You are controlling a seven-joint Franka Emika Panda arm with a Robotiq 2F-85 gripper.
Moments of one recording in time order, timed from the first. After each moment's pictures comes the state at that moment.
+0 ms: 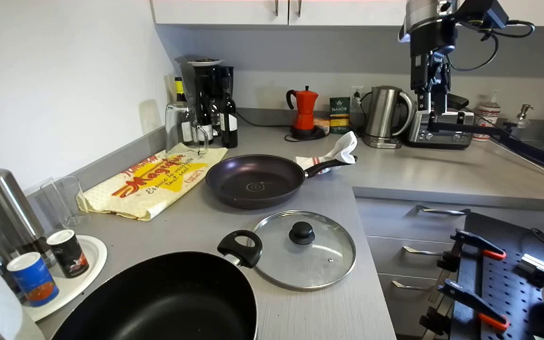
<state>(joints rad) -0.07 -0.43 -0.15 -2.43 0.05 1.71 0.00</state>
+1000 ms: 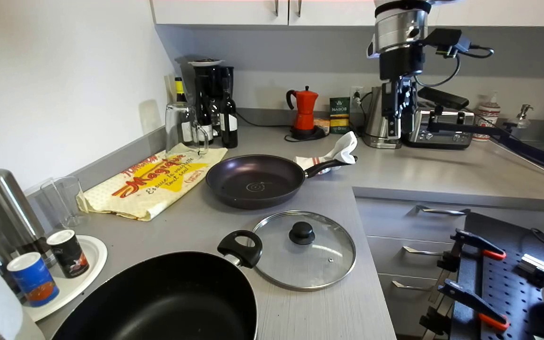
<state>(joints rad) -0.02 -0.32 -0.03 -2.45 0.05 1.90 0.00</state>
